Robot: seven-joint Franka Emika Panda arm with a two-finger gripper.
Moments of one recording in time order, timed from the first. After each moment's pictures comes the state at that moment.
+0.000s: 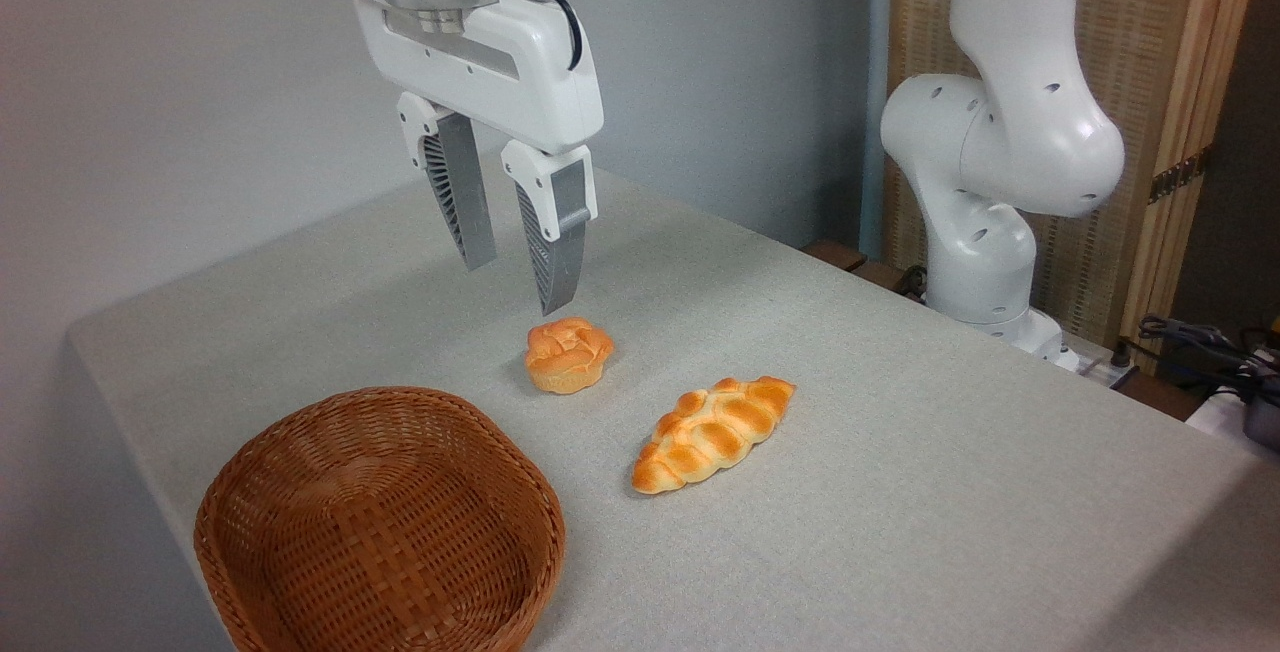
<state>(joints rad) -0.02 -0.02 0.00 -1.61 -0.06 1.60 0.69</state>
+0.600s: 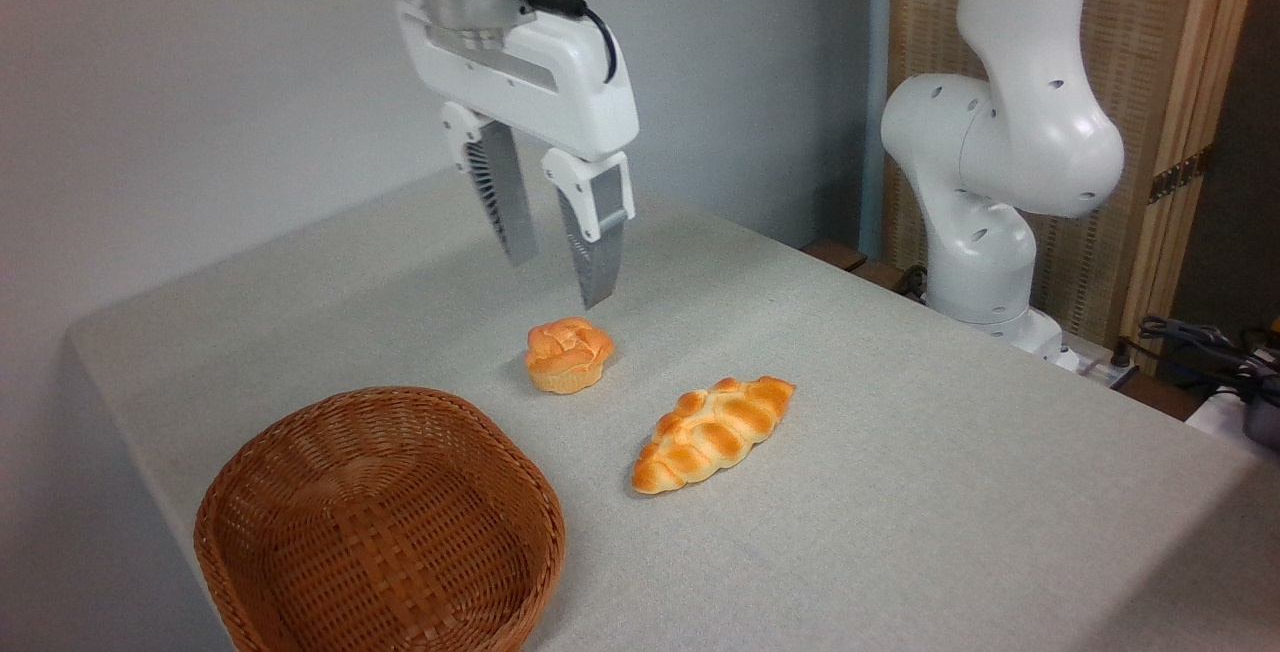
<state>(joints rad) -0.04 -0.12 -0.02 -1.77 -0.06 1.61 0.69</state>
